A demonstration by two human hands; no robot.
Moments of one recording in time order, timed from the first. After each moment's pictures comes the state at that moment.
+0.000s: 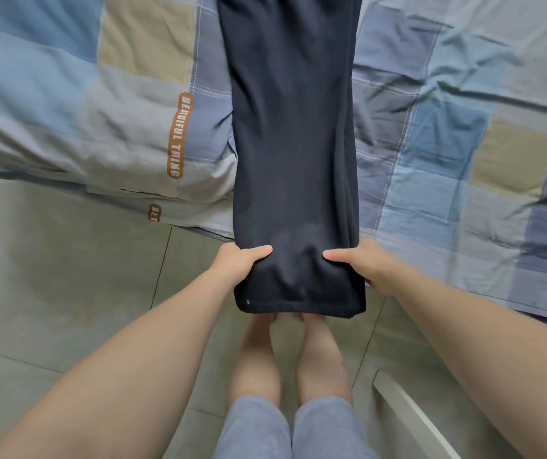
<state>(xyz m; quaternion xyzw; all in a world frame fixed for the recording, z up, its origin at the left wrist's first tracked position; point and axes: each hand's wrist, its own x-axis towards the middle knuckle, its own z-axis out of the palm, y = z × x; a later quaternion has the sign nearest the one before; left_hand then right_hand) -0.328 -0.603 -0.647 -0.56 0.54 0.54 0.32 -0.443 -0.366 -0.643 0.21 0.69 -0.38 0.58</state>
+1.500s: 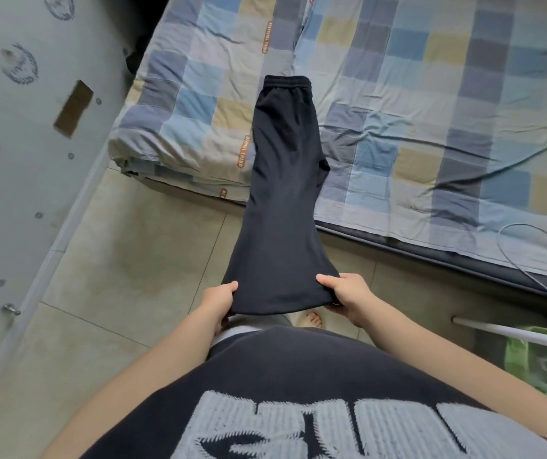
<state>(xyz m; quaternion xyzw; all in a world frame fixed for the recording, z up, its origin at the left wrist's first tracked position) -0.036 -0.500 -0.318 -0.66 0.48 0.54 0.20 -0.160 -0.272 -0.330 0.28 0.66 -0.51 0.47</state>
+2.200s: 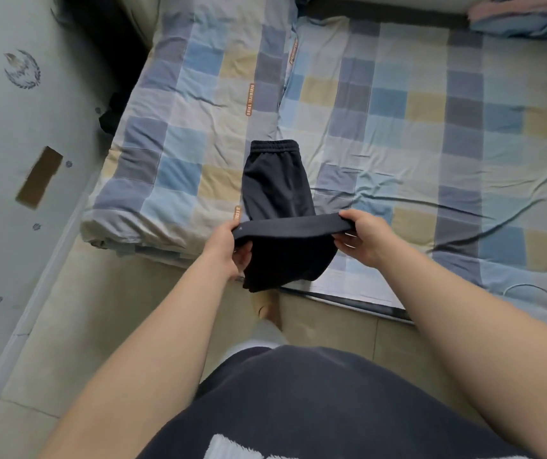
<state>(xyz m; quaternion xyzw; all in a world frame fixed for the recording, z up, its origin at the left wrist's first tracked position) -0.342 -0.640 -0.271 -0.58 0.36 0.72 0.08 -0.457 -0.410 -0.276 0.32 0.62 -0.62 0.35</state>
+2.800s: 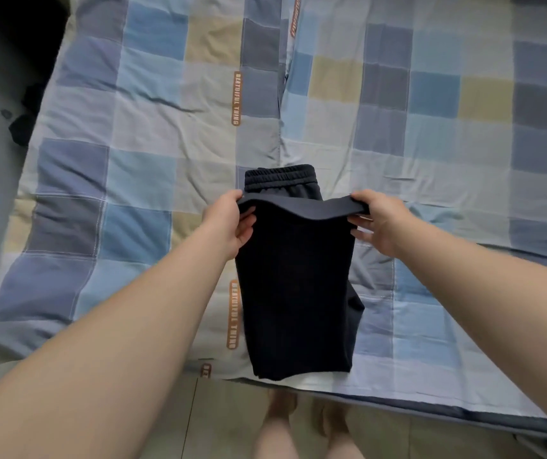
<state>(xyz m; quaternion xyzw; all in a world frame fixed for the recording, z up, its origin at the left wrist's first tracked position) -0.652 -0.797 -0.453 -0.56 0.43 0.69 0.14 -0.730 -0.563 -0.457 0.35 0.68 -0.56 0.33</state>
